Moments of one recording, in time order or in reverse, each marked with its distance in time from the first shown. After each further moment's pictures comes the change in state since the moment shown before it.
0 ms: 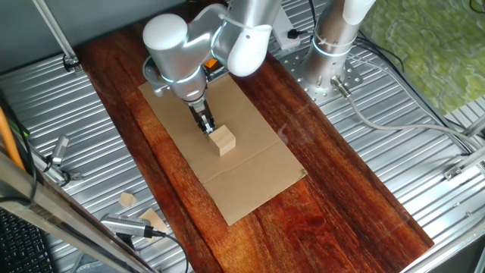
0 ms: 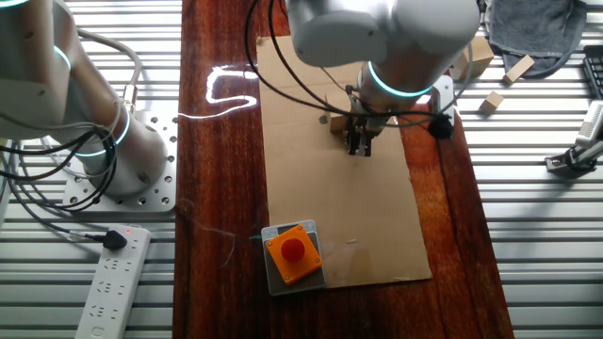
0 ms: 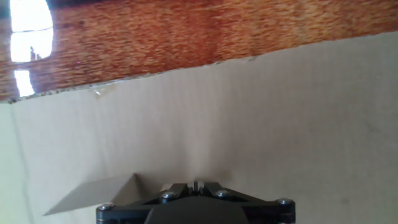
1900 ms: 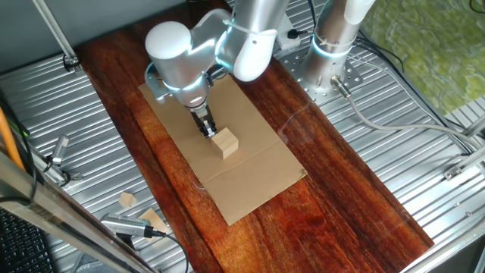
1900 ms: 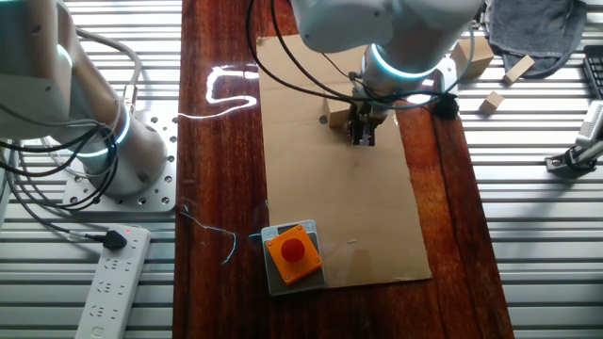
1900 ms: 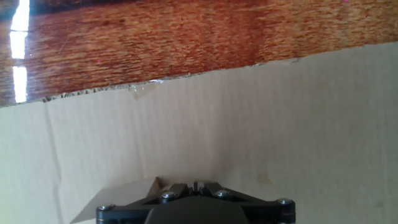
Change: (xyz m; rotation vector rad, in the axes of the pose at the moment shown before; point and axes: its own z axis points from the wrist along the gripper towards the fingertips) arm -0.008 0.009 -0.001 0.027 -0.008 -0.058
